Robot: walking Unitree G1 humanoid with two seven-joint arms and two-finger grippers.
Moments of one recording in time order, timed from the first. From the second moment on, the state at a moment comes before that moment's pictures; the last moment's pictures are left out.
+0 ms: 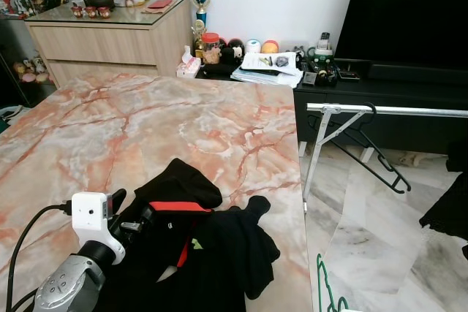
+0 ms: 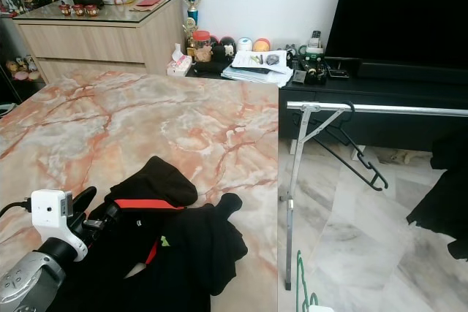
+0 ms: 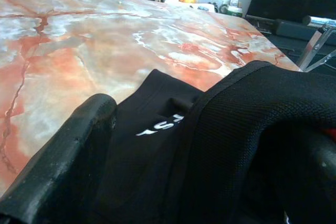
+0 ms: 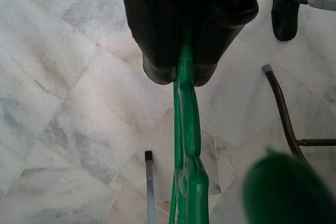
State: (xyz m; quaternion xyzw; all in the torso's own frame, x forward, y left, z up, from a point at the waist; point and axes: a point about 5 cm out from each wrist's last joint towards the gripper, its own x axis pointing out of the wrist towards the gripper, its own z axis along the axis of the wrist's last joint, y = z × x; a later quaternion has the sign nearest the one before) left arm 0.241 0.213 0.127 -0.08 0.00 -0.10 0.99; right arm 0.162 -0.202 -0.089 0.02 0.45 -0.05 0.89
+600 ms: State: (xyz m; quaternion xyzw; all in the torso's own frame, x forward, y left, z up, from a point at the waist) left arm 0.241 0.212 0.126 -0.08 0.00 -0.10 0.99; right arm 0.162 -0.202 -0.089 0.02 0.45 -0.05 0.89
